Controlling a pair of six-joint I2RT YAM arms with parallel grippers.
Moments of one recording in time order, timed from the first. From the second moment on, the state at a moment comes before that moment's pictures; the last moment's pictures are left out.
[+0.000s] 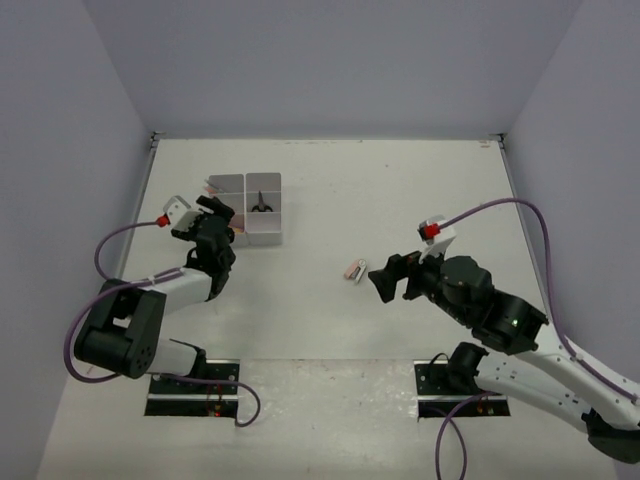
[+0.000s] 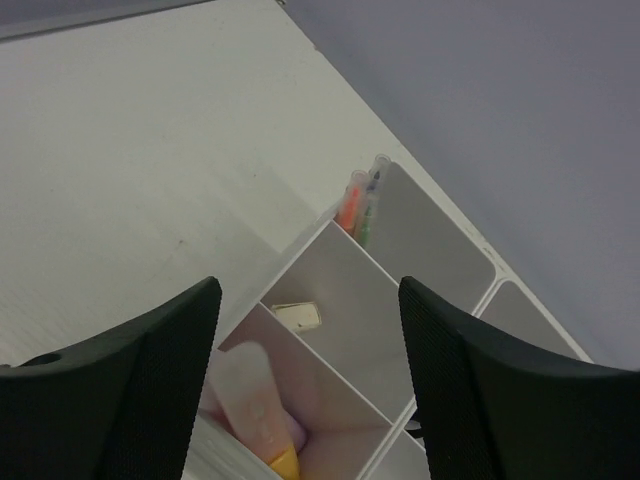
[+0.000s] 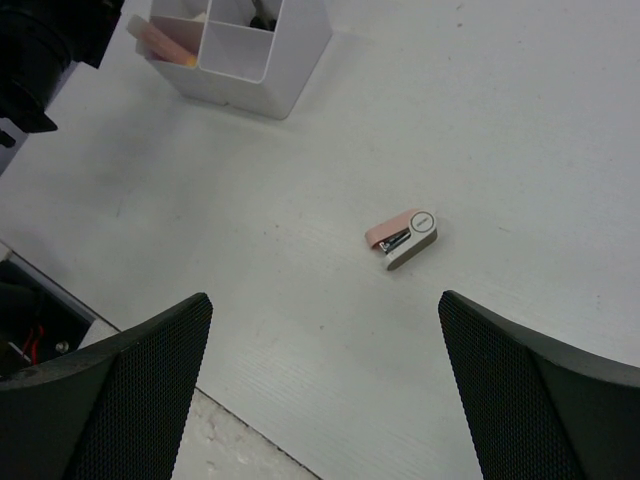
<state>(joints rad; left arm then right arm) -0.29 1.39 0.44 0.76 -0.83 -0.72 0.94 0.61 0.78 -0.54 0.29 0.43</state>
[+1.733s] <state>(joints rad) -0.29 0.45 0.64 -0.41 -0.03 -0.33 0.81 1.78 1.09 -0.58 0.41 1.19</state>
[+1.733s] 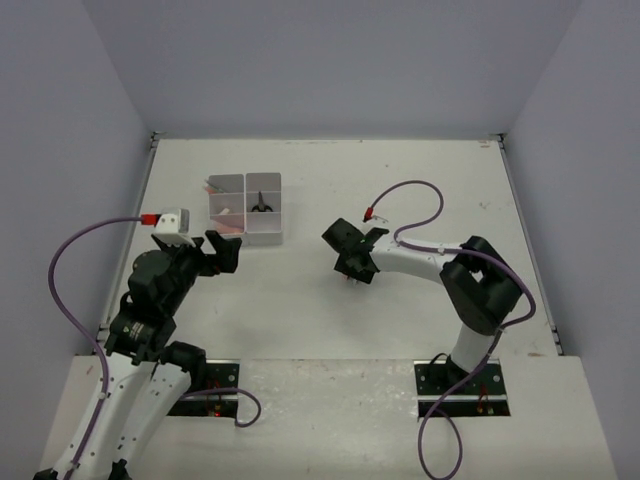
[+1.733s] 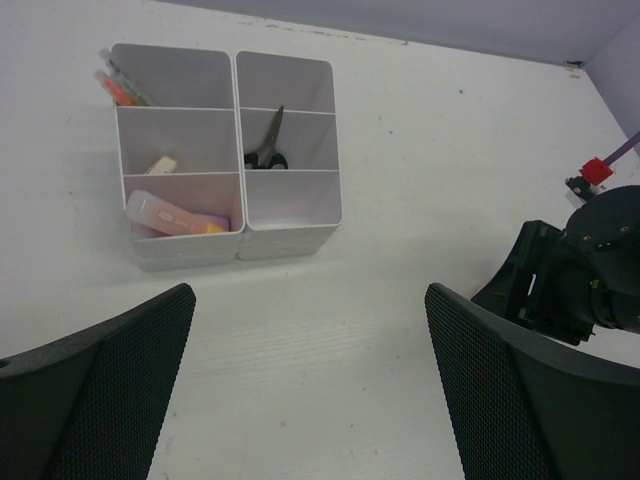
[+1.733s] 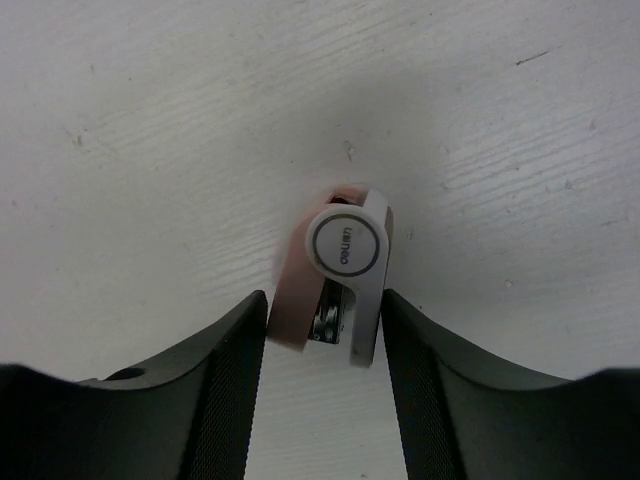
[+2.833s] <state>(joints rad) -0.31 0.69 0.32 0.09 0.42 -0.92 1.28 1.42 1.07 -0.25 0.52 0.50</state>
